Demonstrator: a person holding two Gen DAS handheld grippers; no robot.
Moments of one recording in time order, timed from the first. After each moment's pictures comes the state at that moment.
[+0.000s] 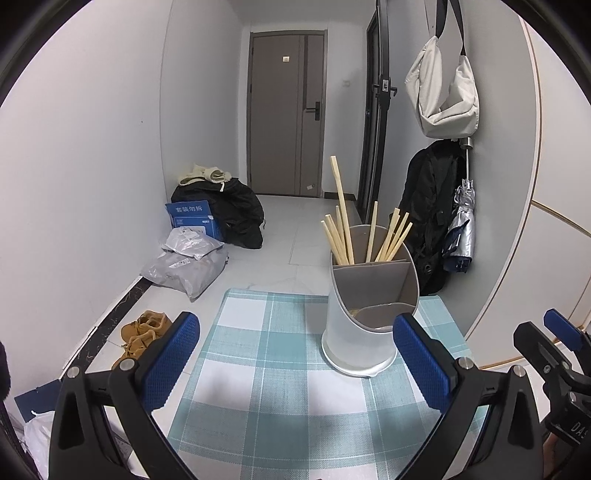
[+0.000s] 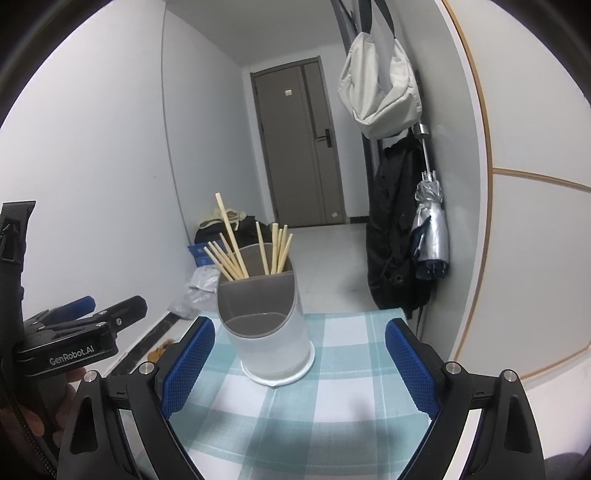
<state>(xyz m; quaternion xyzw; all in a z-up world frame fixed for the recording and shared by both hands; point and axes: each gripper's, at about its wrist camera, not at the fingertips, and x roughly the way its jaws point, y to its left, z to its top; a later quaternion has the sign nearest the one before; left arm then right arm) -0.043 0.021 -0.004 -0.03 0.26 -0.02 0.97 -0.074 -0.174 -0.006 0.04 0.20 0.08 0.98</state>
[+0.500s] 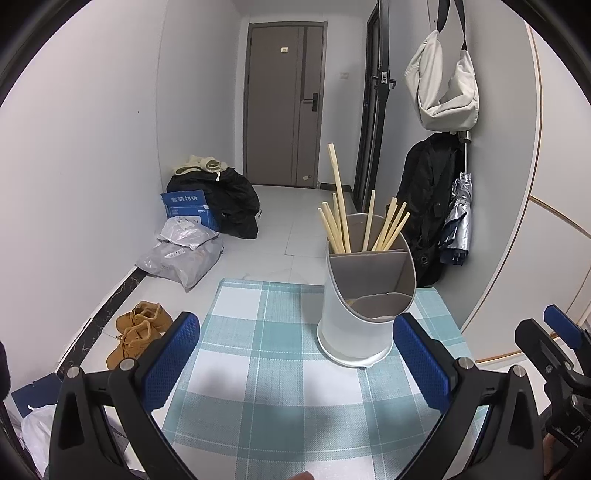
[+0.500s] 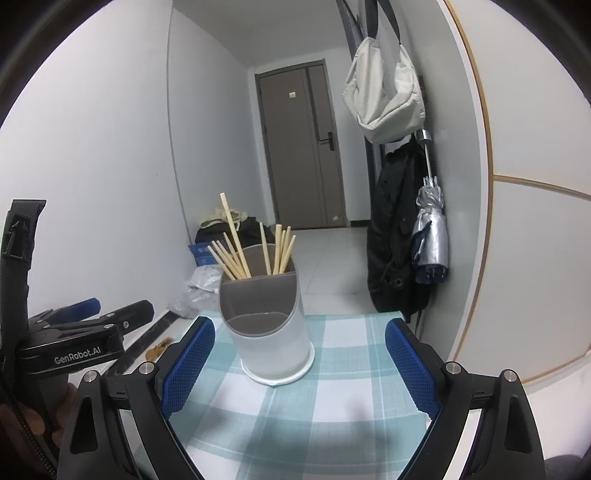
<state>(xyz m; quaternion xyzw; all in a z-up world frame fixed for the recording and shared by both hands) -0.041 0.022 -0.009 -0.03 0.28 -0.03 0.96 -0.077 -0.172 -0.006 0.03 0.20 0.08 0.98</state>
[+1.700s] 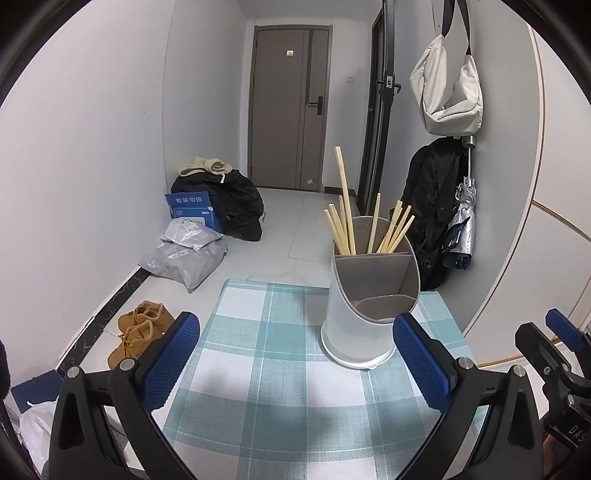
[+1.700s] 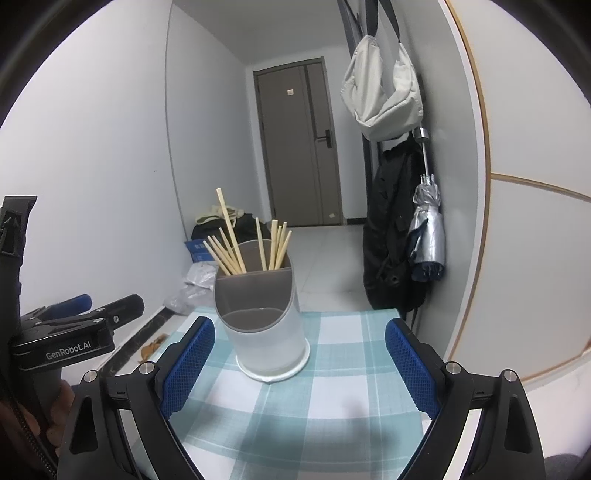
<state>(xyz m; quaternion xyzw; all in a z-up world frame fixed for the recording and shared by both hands) -0.043 0.025 -0.012 -0.04 0.27 -0.02 0.96 -0.077 -0.172 -0.009 0.02 0.20 0.08 0.98</state>
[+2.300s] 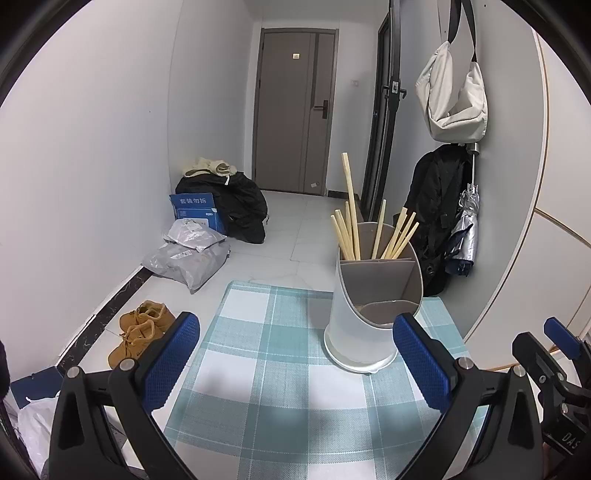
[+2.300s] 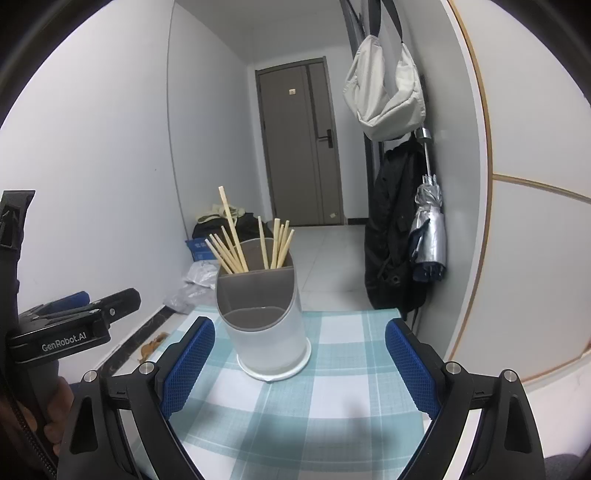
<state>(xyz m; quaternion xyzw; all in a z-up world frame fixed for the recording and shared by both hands) -0.046 0.028 -0.008 -0.05 0.26 -0.01 0.96 -0.076 -0.169 -0.010 0.02 0.20 0.08 0.98</state>
